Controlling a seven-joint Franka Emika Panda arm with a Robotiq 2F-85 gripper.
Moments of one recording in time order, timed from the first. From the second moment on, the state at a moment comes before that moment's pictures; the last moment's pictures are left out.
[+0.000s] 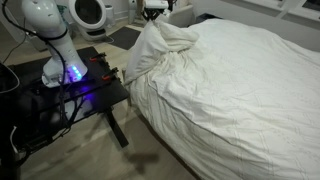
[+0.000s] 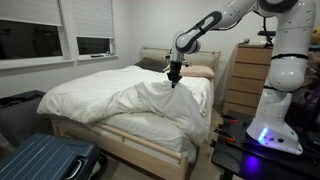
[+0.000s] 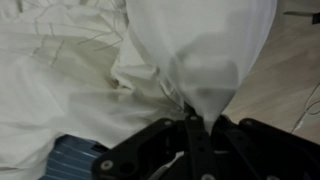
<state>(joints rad) -0.08 0.11 0.08 -2.20 0.18 2.33 -1.37</state>
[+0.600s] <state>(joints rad) 0.04 0.19 0.16 -2.09 0.18 2.06 -1.60</state>
